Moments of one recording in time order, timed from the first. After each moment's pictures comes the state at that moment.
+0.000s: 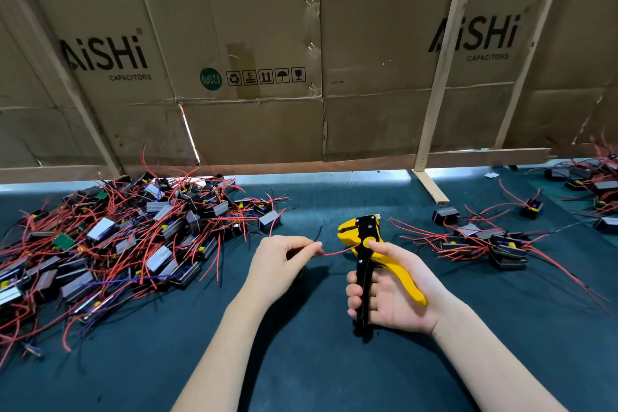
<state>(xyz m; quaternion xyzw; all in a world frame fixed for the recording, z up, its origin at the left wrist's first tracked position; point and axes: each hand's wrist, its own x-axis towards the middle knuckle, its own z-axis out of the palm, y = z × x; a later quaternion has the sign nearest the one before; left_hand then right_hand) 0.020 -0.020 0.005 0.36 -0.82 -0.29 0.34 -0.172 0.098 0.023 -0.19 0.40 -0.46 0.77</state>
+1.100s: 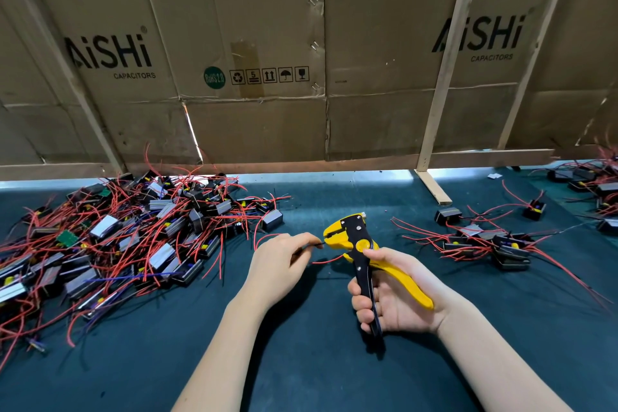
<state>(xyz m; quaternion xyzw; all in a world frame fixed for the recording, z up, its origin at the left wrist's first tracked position) 0.022 -0.022 0.004 0.37 -0.87 -0.12 0.30 -0.176 0.098 0.026 -0.28 0.41 -0.37 0.78</state>
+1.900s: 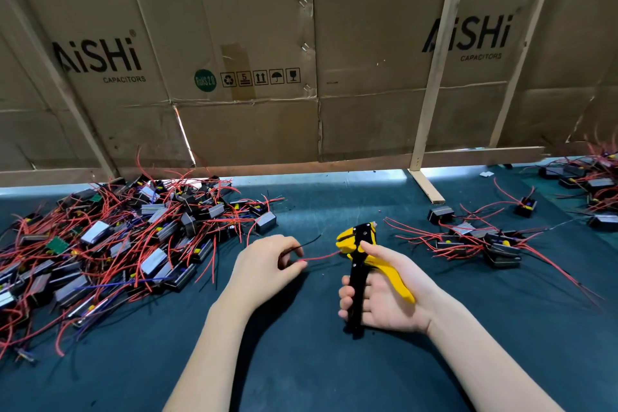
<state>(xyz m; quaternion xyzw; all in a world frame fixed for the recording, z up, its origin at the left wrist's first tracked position) 0.034 -0.025 0.009 0.39 -0.88 -0.11 0.25 -0.168 0.099 0.025 -0.17 0.41 -0.45 0.77</state>
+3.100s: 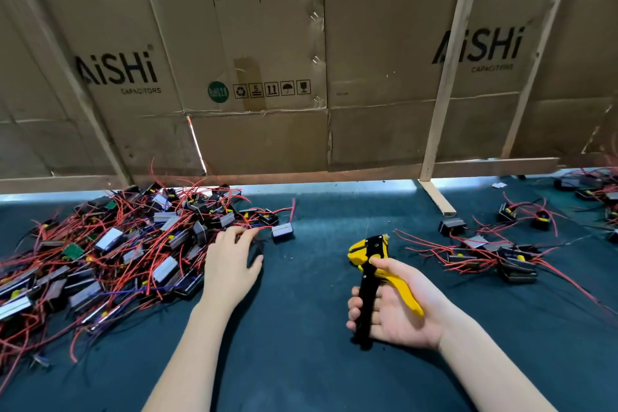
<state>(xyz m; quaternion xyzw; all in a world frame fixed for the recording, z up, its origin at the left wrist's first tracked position) 0.077 -0.068 -0.001 0.52 -0.82 0.03 0.26 -0.168 0.096 0.026 -0.13 0.42 -0.47 0.76</state>
